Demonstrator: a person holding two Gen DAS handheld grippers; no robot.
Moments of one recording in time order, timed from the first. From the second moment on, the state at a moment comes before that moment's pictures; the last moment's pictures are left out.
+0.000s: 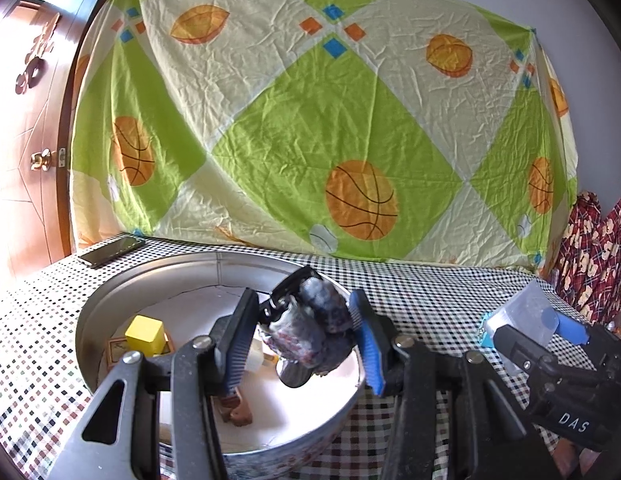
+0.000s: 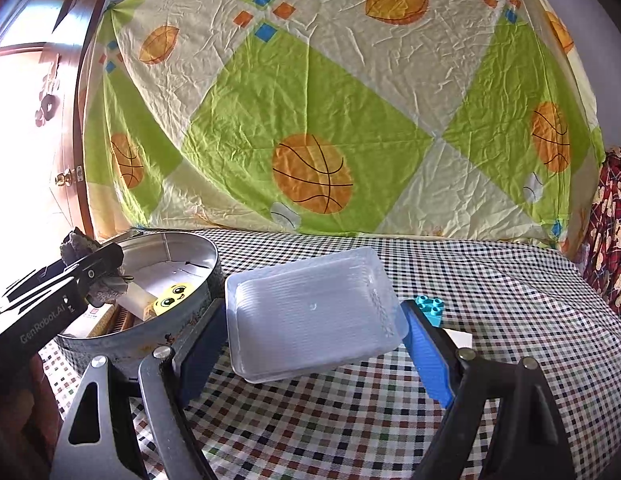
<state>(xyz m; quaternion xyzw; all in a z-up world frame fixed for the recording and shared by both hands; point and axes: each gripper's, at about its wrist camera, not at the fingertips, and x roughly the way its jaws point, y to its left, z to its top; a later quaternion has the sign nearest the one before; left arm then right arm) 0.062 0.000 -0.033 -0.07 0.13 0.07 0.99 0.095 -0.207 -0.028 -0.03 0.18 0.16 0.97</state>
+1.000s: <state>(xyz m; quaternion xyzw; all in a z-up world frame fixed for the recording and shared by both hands) 0.061 0.044 -0.032 -0.08 0.15 0.10 0.98 0.107 -0.155 -0.030 -0.06 0.19 0.23 0.95</state>
